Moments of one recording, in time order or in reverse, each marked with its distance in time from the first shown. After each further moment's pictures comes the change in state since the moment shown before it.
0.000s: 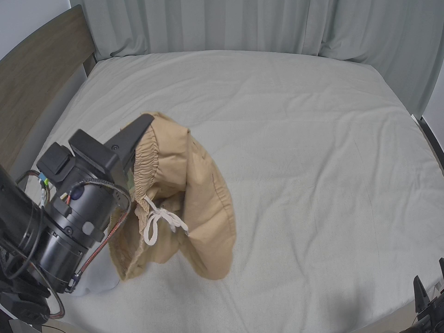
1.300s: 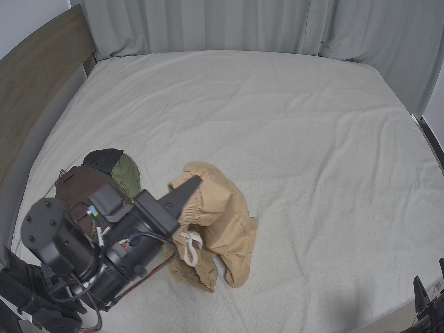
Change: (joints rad) left arm -0.021 0.184 0.098 -0.084 -0.136 0.037; right arm -0.001 0.000 0.000 0.000 0.000 0.001
